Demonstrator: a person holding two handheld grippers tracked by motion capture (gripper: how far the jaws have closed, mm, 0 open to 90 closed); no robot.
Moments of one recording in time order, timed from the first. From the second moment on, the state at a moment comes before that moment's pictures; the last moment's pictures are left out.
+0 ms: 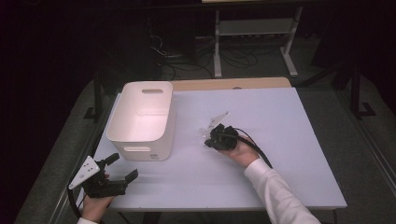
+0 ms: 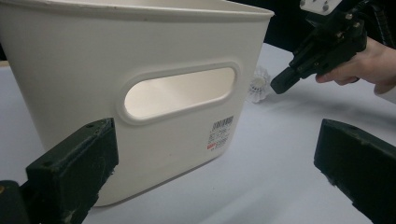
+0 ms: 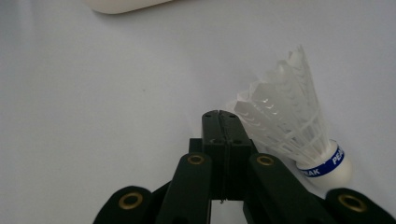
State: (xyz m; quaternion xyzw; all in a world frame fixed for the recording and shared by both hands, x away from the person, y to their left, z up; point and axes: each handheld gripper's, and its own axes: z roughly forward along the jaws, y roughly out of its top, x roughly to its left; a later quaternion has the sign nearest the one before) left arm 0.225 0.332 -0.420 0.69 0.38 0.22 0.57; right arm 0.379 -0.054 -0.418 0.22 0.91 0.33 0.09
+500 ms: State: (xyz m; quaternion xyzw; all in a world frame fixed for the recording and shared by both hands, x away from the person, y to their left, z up) left arm 0.225 0.332 -0.419 0.69 0.38 0.22 0.58; right arm 0.393 -0.049 -0.417 0.23 0.91 0.33 0.10
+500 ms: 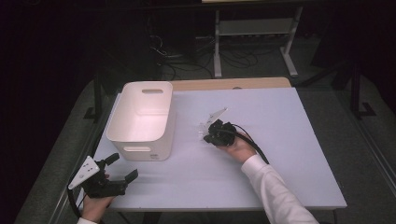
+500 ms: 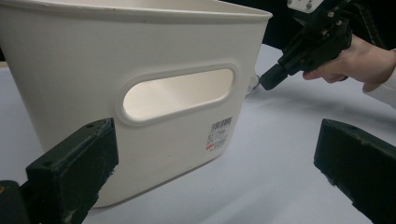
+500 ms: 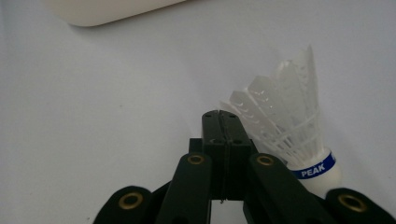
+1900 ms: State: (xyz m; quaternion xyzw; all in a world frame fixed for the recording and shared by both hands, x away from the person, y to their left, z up) left arm 0.225 0.332 -0.419 0.69 0.38 0.22 0.57; right arm 0.426 -0.065 -0.402 0.30 0.88 0.35 0.09
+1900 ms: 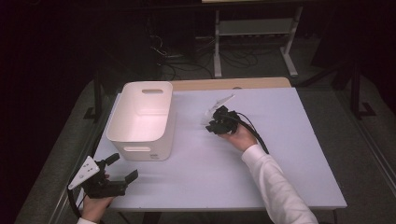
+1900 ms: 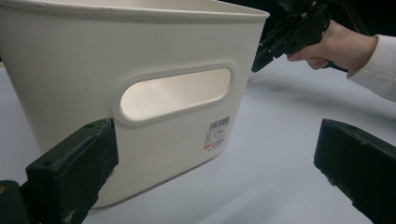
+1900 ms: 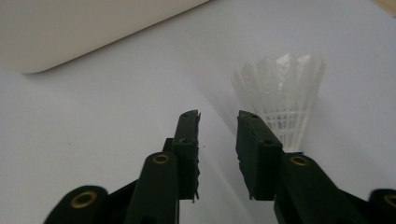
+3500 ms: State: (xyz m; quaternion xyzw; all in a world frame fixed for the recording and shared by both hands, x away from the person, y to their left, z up) left arm 0.225 0.332 -0.420 0.70 0.38 0.21 0.57; right arm 0.479 -0.092 -0.365 0.31 0.90 0.30 0.06
